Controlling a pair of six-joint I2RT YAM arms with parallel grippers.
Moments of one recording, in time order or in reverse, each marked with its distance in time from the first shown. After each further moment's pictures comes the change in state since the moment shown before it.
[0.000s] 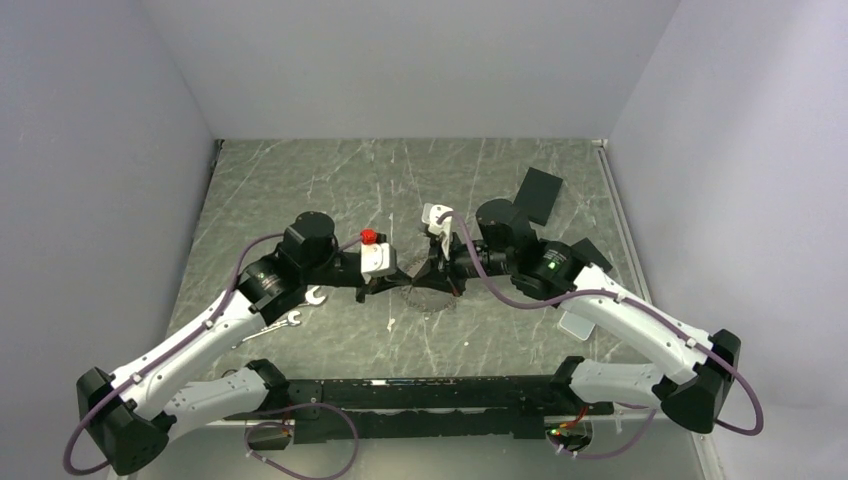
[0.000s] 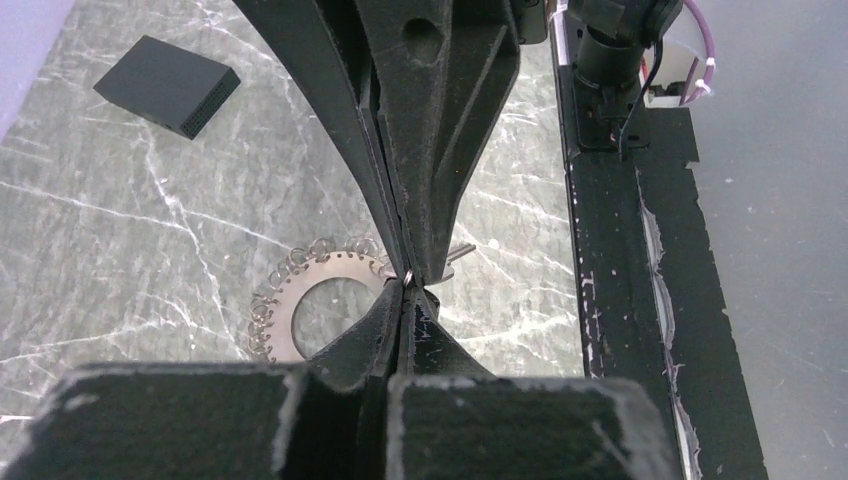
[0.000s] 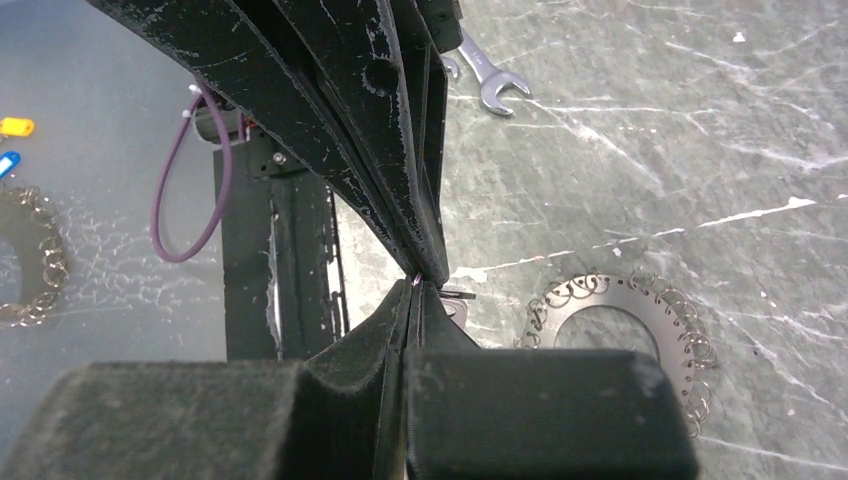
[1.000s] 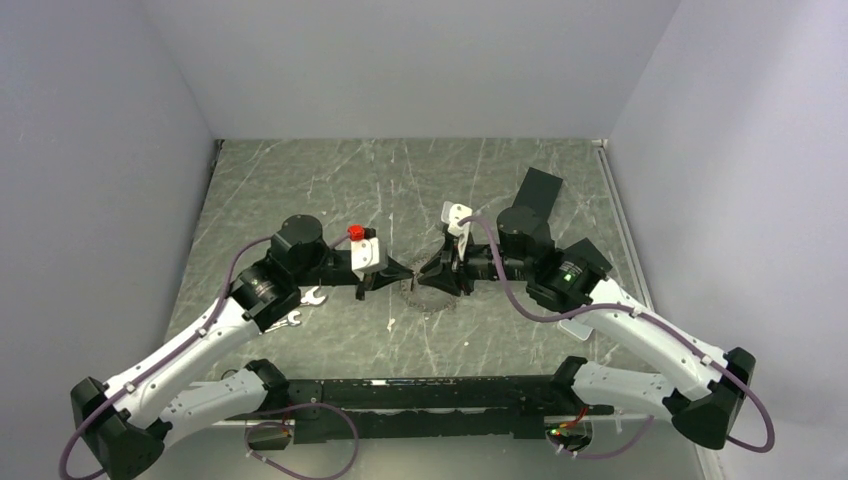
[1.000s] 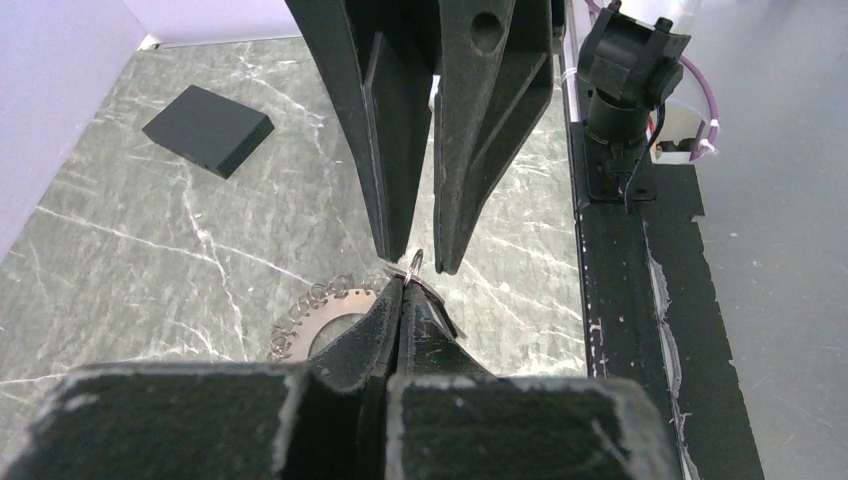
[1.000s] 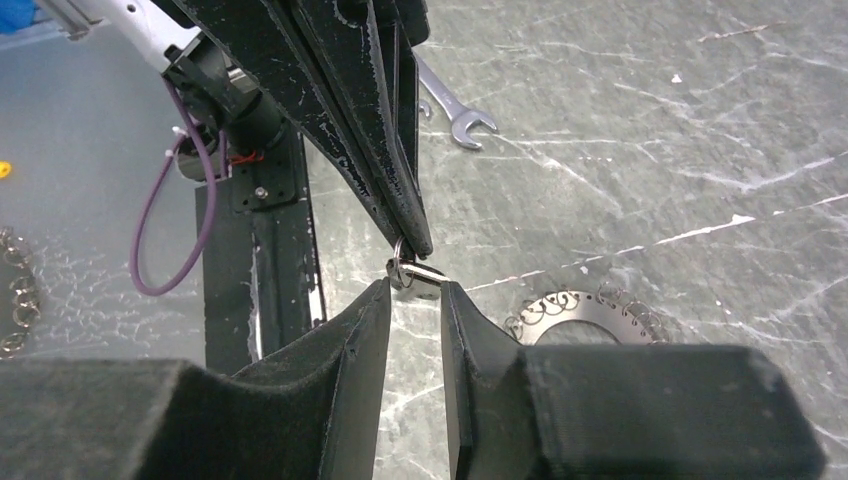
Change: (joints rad) left arm 0.000 -0.056 -0.038 0.140 -0.012 -0.107; right arm -0.026 -0.119 -0.089 0.105 0.038 0.031
